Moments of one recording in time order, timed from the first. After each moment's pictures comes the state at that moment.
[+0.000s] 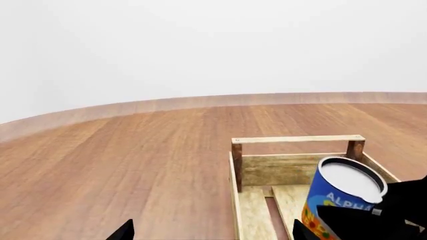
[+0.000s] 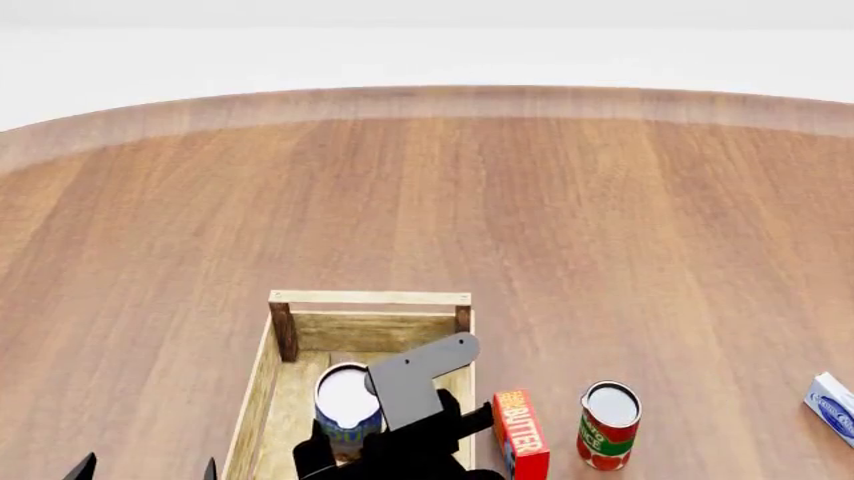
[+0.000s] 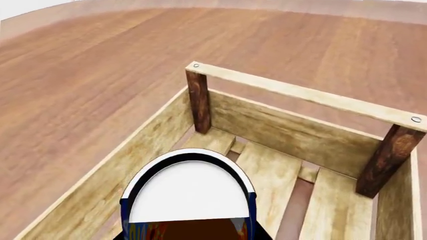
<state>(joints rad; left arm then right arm) -0.06 -0.31 0.40 -0.04 -0.29 0.08 -0.37 0.95 0.00 -1.55 1.17 1.31 -0.16 -0.07</state>
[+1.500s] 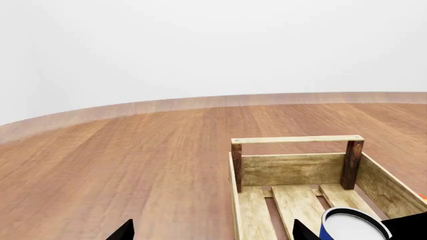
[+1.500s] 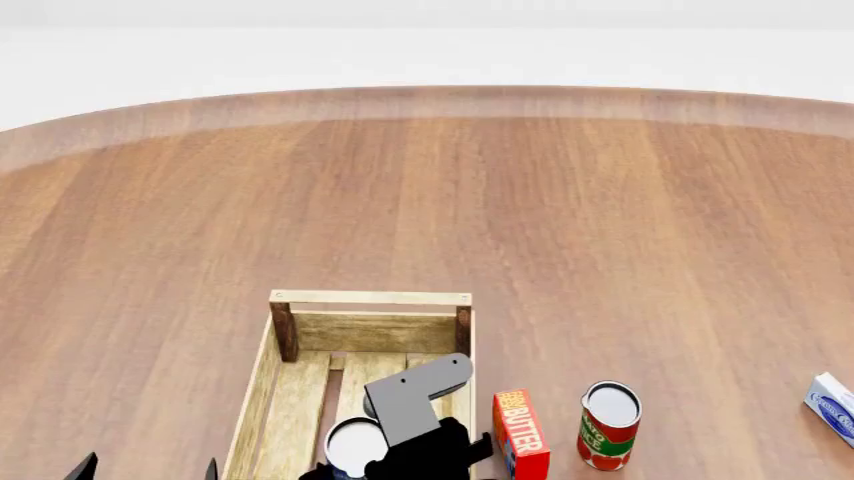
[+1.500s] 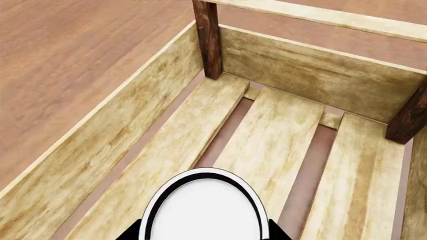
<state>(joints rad) -0.07 -0.32 0.42 -0.04 -0.29 0.09 -0.39 0.96 0.00 -1.54 1.17 1.32 0.02 -0.12</state>
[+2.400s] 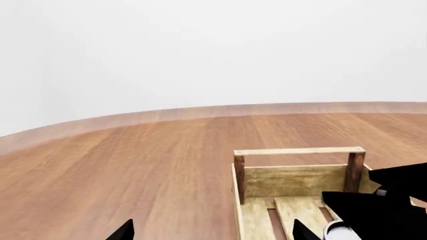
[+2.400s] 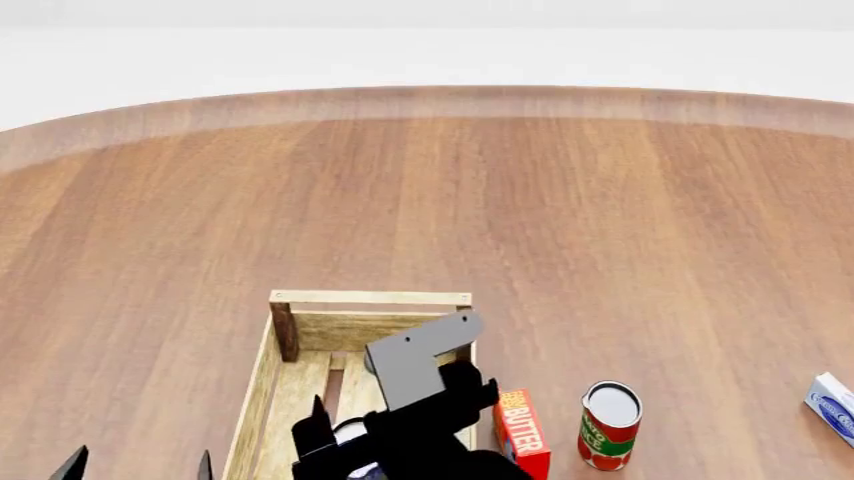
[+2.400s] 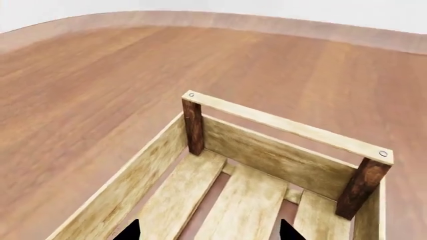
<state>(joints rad) -0.06 -0.33 0.42 -0.01 -0.29 0.10 -0.41 0.99 0.12 -1.53 0.91 1.27 -0.12 0.08</state>
